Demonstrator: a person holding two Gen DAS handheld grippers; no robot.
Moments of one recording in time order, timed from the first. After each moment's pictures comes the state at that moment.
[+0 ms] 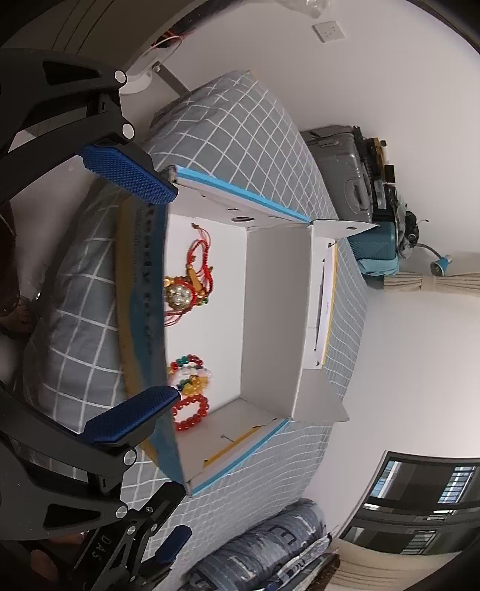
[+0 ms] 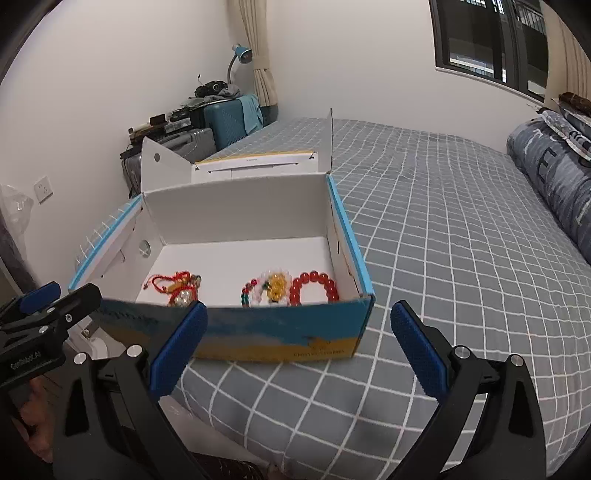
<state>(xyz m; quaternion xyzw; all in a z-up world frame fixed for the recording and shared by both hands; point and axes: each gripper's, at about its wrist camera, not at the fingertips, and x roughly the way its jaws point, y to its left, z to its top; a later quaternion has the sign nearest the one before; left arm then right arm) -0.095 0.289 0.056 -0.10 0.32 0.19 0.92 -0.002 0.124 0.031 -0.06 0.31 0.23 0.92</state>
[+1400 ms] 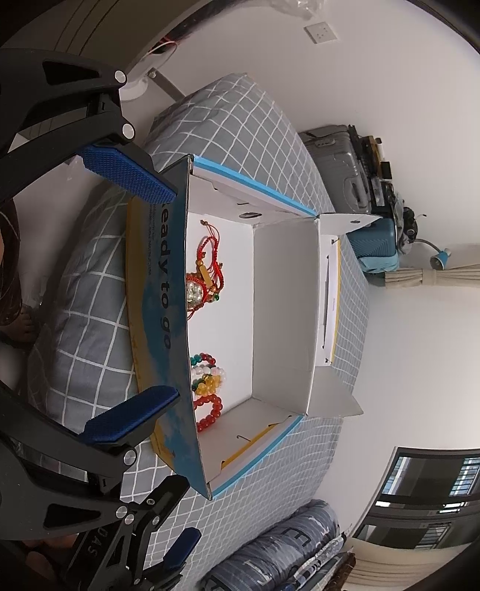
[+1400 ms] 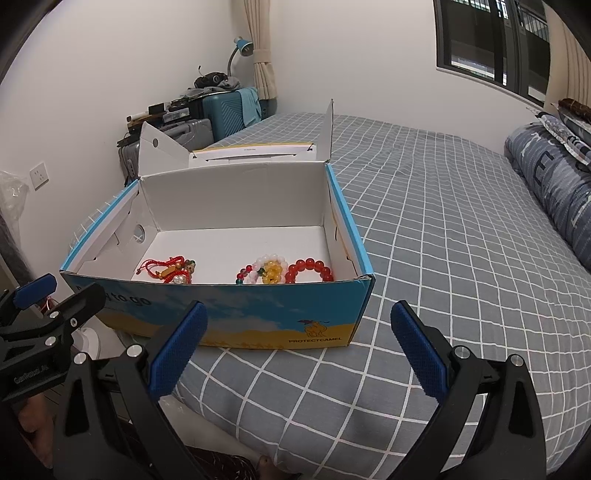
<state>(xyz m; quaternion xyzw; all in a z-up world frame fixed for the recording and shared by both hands) -0.095 0.276 0.045 -0.09 0.32 0.20 0.92 -0.008 0.126 0.019 -0.07 0.32 0.22 0.92</state>
